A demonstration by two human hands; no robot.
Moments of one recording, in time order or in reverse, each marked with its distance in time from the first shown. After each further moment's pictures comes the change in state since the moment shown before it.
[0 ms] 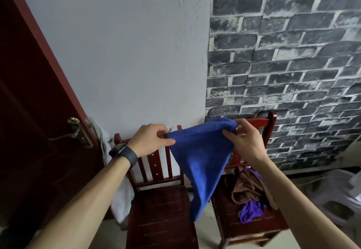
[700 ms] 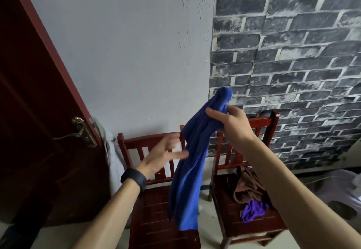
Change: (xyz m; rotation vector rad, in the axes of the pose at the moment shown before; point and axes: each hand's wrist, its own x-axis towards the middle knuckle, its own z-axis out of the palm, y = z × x) left_hand -0.034 -0.003 0.037 -0.726 -0.212 -0.101; right_hand 0.006 -0.077 0.023 0.548 -0.242 0.099
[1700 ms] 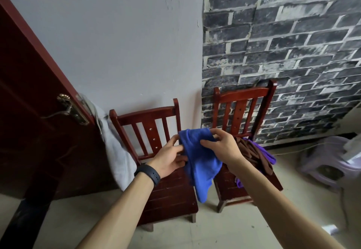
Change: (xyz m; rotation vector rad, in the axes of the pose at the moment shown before) left_hand 0.003 -0.070 0.071 -0.532 -0.021 -0.359; right_hand -0.052 0.143 -0.031 -0.395 0.059 0.258
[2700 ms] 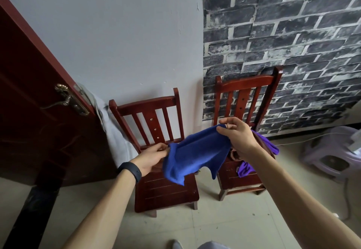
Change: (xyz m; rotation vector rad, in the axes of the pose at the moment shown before) left_hand -0.006 -0.026 -0.052 0.418 0.197 -0.167; right_hand 0.012 0.025 -0.038 0.284 -0.007 0.094
